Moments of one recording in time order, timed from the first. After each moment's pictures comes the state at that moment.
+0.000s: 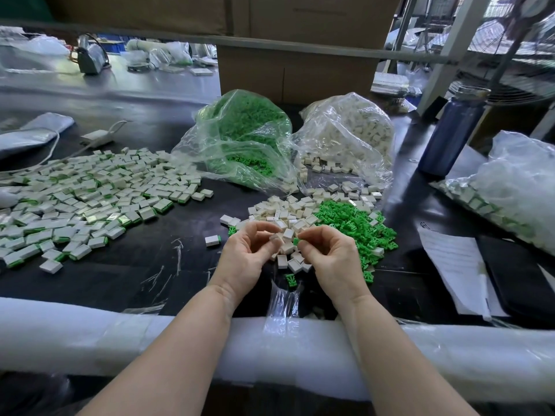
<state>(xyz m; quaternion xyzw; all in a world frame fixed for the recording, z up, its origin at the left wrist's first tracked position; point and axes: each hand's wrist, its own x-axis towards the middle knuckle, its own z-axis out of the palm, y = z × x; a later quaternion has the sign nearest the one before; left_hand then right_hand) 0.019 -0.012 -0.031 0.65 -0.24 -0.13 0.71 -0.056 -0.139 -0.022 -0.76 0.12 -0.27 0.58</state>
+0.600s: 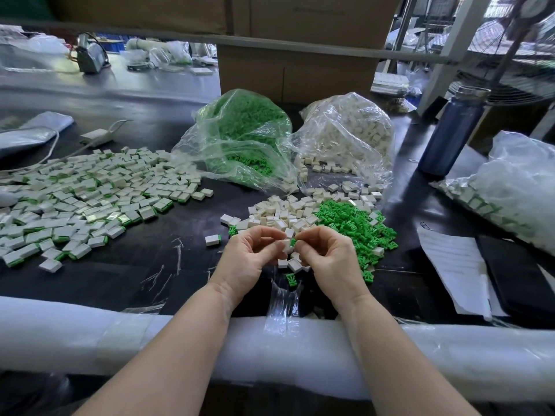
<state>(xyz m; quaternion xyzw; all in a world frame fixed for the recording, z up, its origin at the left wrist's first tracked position) 0.020 -0.012 -0.032 0.63 -0.23 -0.18 0.72 -0.056 -0.138 -0.022 -0.76 0.12 -0.25 0.58</state>
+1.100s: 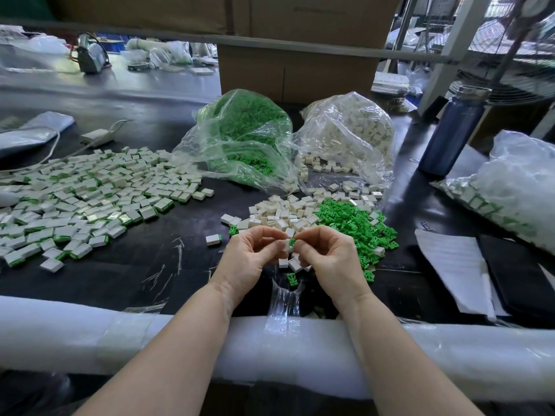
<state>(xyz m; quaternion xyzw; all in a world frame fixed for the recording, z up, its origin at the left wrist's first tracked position) 0.022 -0.011 -0.034 0.63 -0.24 -0.19 0.71 -0.057 -0.137 -0.019 -0.74 0.11 -0.24 0.62</state>
